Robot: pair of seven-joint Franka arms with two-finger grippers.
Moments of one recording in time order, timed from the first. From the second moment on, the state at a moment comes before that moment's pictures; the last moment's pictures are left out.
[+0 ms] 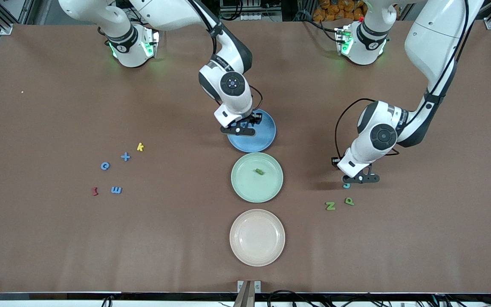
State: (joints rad) left arm 0.01 0.51 -0.30 -2.05 0.23 2.49 -0.44; right arm 0.84 0.58 0.04 -1.81 0.18 2.36 0.90
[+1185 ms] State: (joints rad) left arm -0.37 0.74 -0.31 -1.62 0.23 2.50 -0.79; right arm 0.25 0.48 0.03 -1.78 0.01 2.14 0.59
